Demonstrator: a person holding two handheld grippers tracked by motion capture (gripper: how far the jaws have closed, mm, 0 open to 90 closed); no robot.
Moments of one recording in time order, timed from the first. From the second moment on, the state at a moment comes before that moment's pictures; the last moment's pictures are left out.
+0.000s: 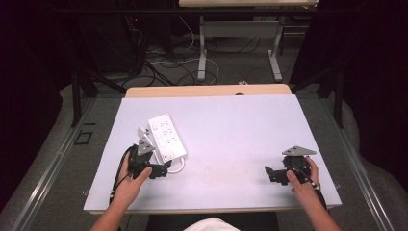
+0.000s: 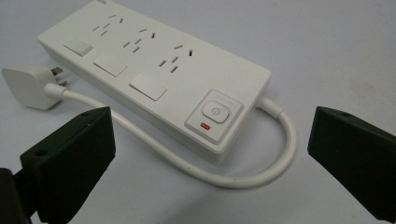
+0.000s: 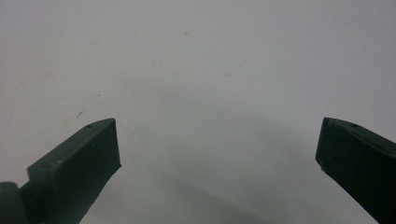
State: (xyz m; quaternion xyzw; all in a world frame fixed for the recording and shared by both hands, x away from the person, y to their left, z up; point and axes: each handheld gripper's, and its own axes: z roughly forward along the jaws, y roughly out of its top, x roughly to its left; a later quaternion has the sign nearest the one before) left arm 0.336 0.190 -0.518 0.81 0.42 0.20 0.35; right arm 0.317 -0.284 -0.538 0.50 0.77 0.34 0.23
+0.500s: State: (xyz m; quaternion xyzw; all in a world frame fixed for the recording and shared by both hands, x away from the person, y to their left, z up) left arm 0.330 0.183 -0.530 0.81 0.42 0.19 0.37; right arm 0.319 -0.286 -0.541 0.50 0.76 0.34 0.22
